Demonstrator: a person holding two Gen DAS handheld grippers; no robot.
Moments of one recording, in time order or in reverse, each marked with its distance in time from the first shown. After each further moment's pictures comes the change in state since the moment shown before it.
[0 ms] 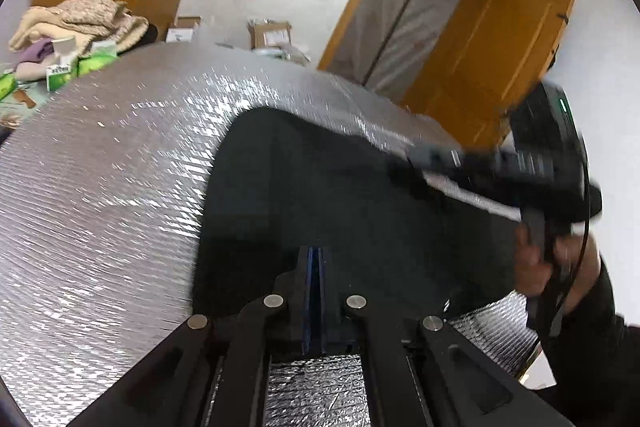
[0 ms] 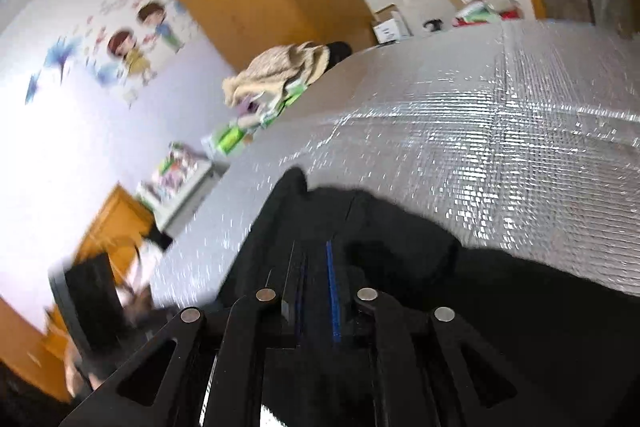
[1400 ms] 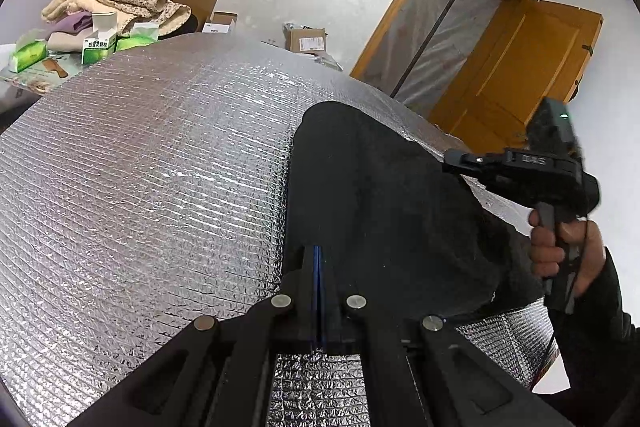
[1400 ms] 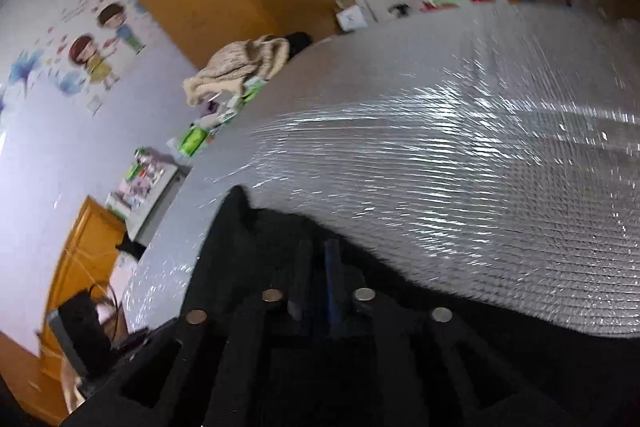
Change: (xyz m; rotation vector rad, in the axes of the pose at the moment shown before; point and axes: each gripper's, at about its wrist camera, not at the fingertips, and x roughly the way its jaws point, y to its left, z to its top) left arm -0.019 0.056 -0.010 -0.112 -0.071 0.027; right arm -0.003 -0.016 0.022 -0.025 0.054 -0.118
